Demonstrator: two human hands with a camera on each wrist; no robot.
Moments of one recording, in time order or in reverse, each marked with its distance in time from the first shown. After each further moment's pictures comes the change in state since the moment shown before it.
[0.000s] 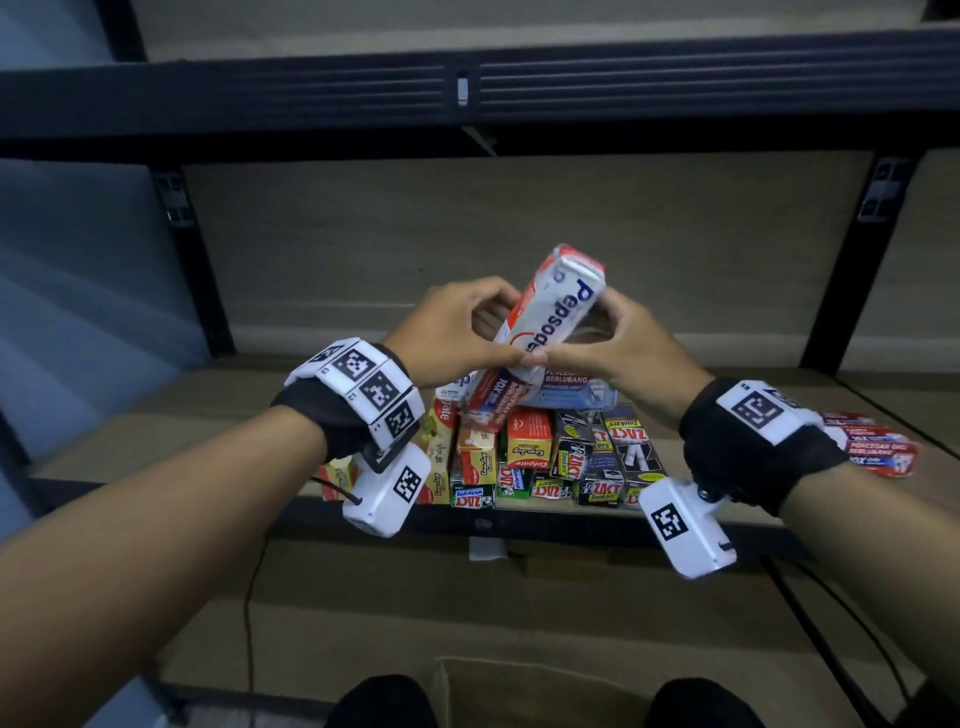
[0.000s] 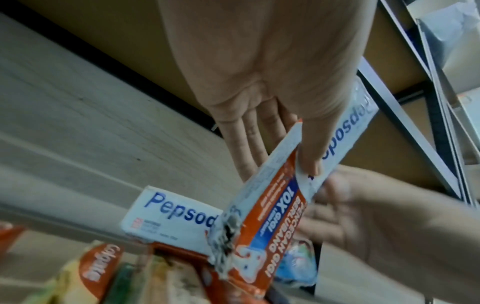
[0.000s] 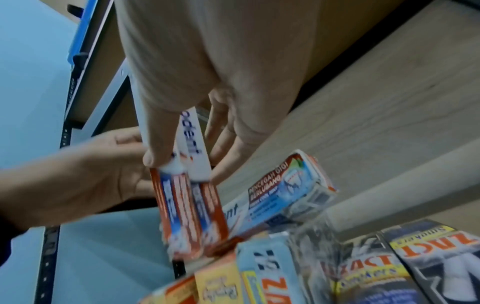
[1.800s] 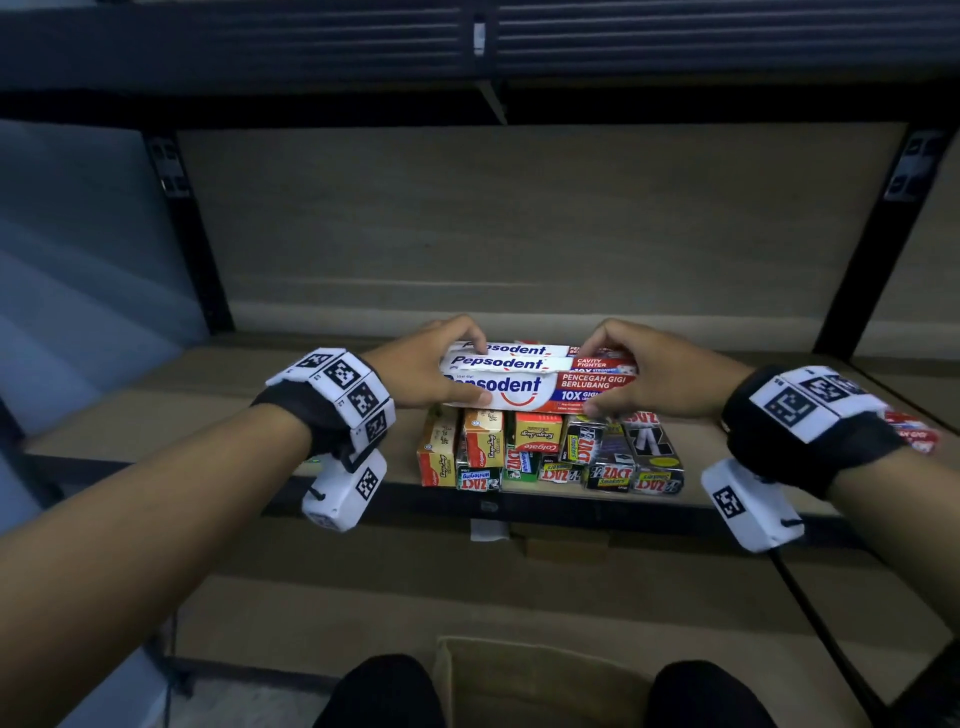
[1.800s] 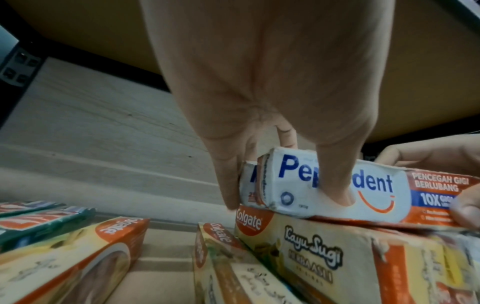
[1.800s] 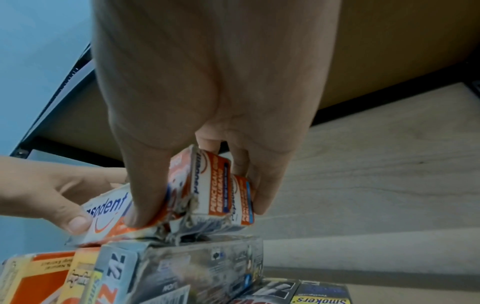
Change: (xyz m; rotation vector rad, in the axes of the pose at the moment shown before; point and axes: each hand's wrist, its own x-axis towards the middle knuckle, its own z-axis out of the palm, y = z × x) left_hand -0.017 -0.081 0.000 0.173 -0.312 -0.235; right_hand -0.001 0.032 -0.029 -0.536 -0.311 0.194
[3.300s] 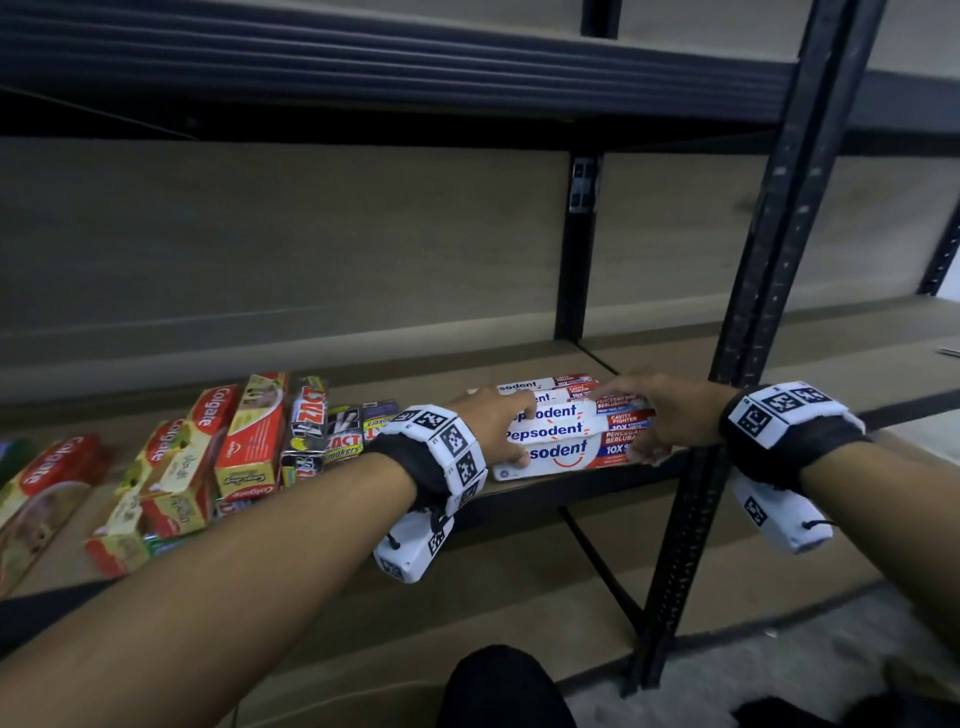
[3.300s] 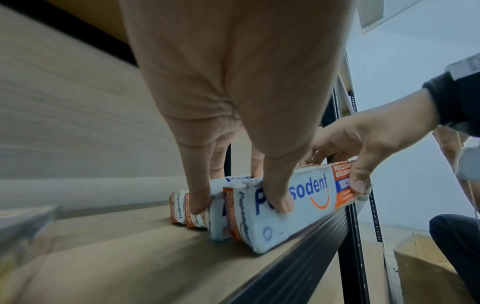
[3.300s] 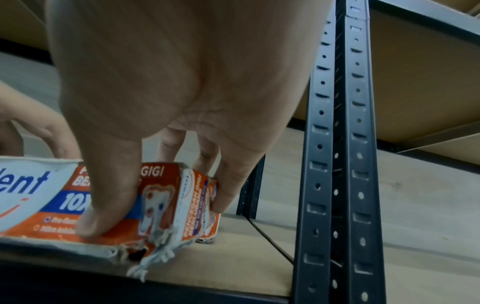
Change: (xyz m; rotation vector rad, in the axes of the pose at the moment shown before) left_hand 0.129 0.236 0.207 0.397 -0.198 0.293; right_hand -0.186 0.198 -0.128 -0.203 0.032 0.462
